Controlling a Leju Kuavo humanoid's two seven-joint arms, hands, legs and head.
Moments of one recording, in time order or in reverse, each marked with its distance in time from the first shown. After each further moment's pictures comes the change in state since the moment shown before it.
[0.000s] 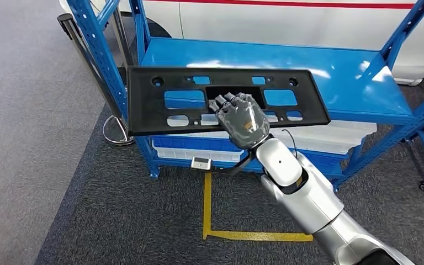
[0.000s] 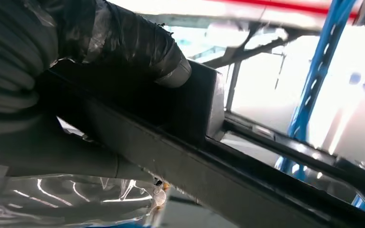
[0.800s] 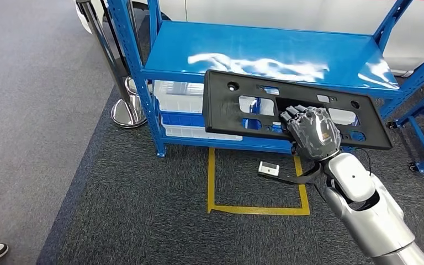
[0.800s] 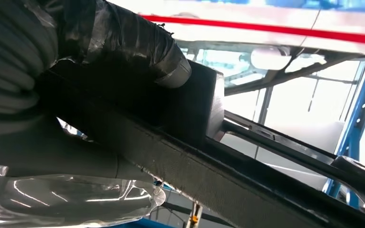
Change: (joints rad) left arm 0.005 0.009 -0.031 0.000 -0.046 0.033 0.019; right arm 0.188 -0.286 -0.226 -0.182 -0.167 0.017 -0.106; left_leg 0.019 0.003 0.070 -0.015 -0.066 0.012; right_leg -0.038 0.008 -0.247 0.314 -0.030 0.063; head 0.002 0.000
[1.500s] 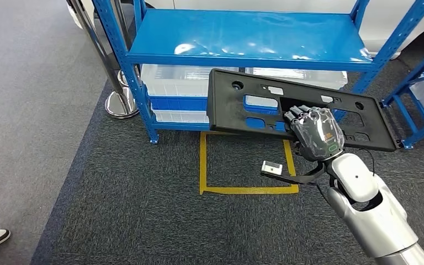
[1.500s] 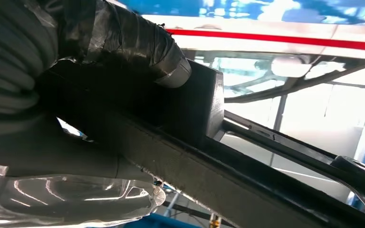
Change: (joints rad) left arm 0.001 -0.004 -0.008 -0.002 -0.002 0.000 -0.002; right arm -0.002 -0.003 -0.009 0.004 -0.007 0.007 0.000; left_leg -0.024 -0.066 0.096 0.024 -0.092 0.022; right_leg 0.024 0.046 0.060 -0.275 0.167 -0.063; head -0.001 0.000
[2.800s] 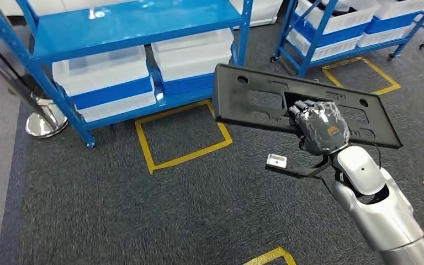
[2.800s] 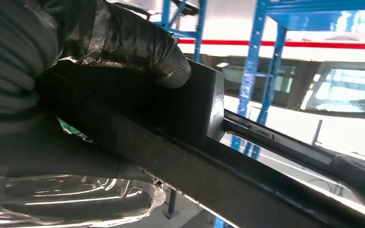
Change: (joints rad) left arm -0.006 -0.013 -0.007 -0.007 -0.002 -0.003 -0.001; right arm -0.024 -0.024 -0.026 0.010 -0.027 0.046 -0.015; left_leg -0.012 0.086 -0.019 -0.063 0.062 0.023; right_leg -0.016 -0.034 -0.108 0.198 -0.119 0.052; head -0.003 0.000
